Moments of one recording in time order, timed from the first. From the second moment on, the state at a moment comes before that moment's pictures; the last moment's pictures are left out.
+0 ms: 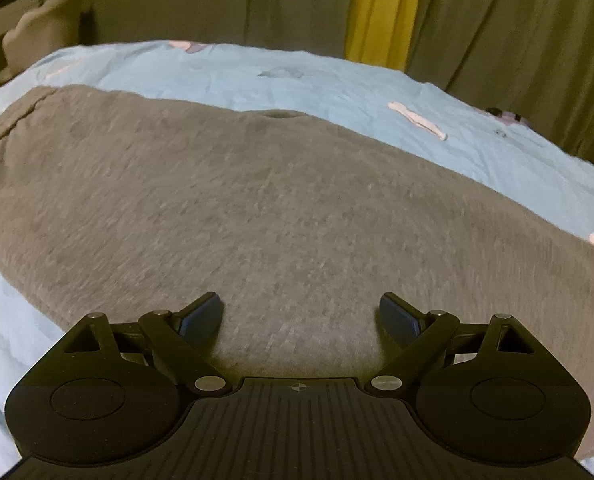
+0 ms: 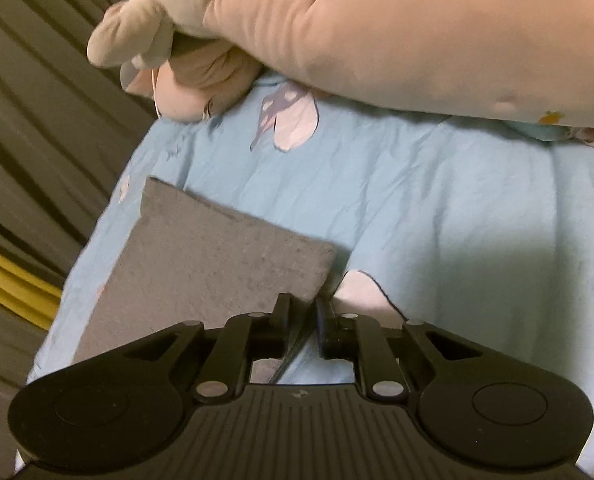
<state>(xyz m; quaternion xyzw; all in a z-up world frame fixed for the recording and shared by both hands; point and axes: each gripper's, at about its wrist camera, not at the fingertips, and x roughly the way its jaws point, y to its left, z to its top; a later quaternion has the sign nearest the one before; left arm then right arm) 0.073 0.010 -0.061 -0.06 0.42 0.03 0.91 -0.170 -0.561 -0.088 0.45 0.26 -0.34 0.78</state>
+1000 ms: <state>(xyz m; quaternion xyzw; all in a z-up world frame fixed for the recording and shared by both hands) 0.063 0.011 -0.067 -0.02 0.45 0.08 0.89 -0.193 -0.589 -0.109 0.59 0.21 -0.27 0.73</state>
